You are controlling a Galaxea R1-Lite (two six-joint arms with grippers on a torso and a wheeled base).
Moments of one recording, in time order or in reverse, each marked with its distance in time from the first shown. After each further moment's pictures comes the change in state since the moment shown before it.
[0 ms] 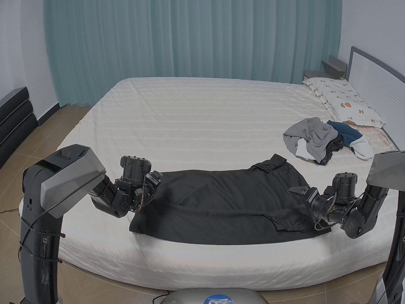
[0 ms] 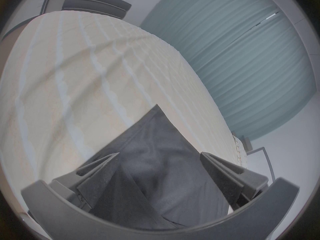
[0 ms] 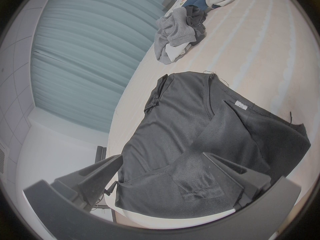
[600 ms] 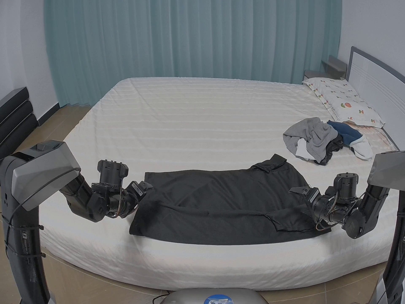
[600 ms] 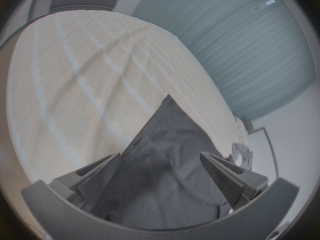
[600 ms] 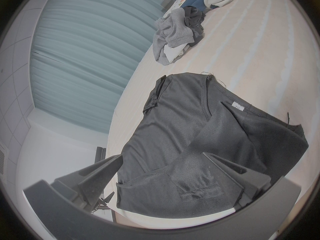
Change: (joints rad) left arm 0.081 -0.155 0.254 -0.005 -0.200 0.135; right arm -0.010 -0.004 0.008 0.000 0.000 0.000
